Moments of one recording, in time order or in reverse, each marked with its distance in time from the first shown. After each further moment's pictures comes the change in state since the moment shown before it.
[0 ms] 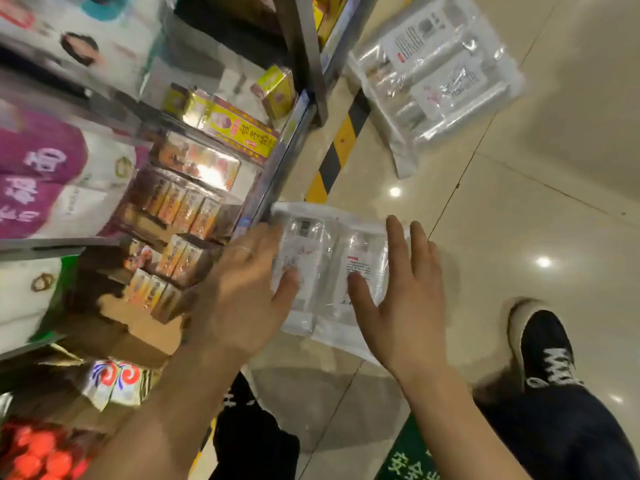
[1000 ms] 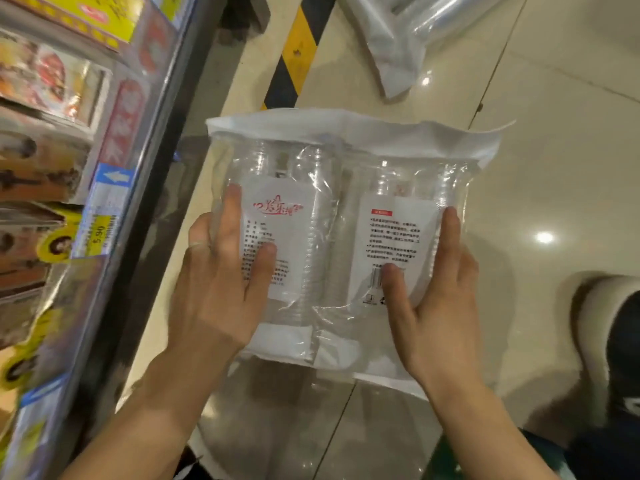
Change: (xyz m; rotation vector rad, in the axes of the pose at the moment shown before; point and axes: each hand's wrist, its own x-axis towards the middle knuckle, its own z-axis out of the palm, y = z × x) left_hand 0.027 -0.037 0.197 -0.158 0.098 -0.102; right_hand 0.017 0.162 0.118 0.200 0.106 0.138
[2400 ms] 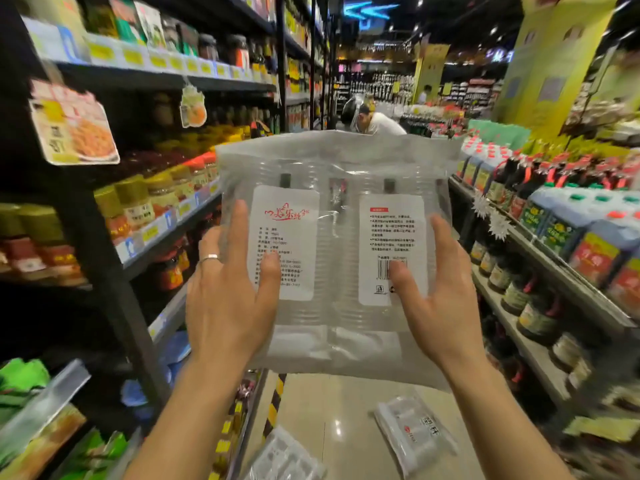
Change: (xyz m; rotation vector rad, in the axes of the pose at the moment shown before) left_hand -0.143 0.619 -0.808 -0.295 0.753 0.693; right_hand -0.220 -0.587 -0.810 0.145 0.916 -0.658
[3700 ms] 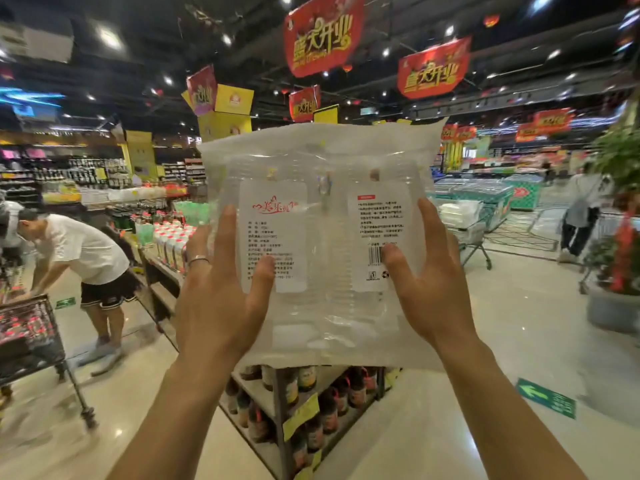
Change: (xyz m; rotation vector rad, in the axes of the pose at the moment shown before) left_hand -0.101 0.547 0.039 -0.635 -0.272 0.564; right_hand -0.071 0.004 -0.580 -0.522 0.680 0.251
